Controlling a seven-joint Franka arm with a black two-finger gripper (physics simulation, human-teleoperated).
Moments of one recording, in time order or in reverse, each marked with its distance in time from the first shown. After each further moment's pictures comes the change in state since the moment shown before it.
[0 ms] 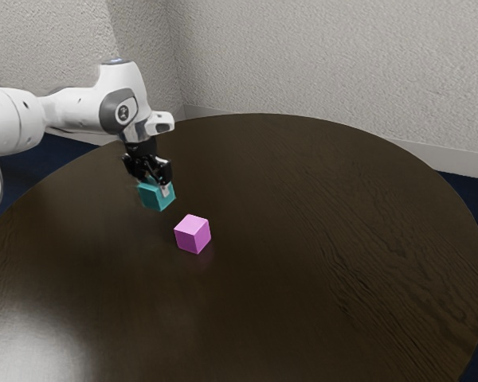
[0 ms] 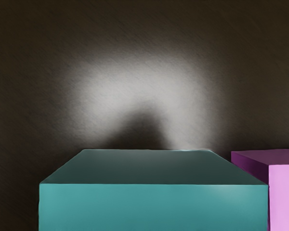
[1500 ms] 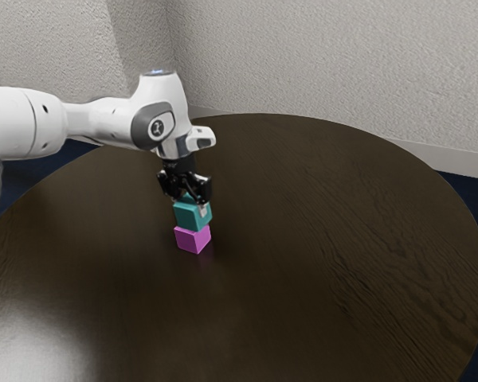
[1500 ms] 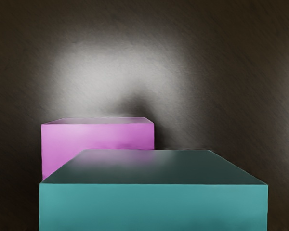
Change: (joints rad) arm -0.106 -0.099 -0.052 -0.180 -0.024 0.048 -0.193
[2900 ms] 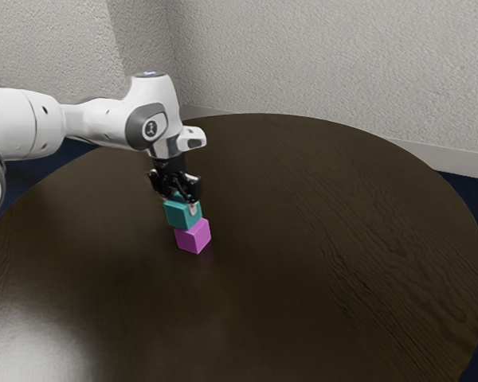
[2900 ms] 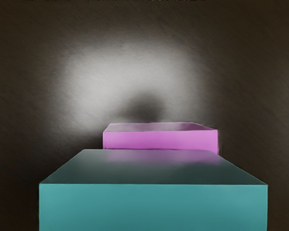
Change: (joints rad) arm -0.019 0.020 0.061 0.027 -0.002 0.003 0.055
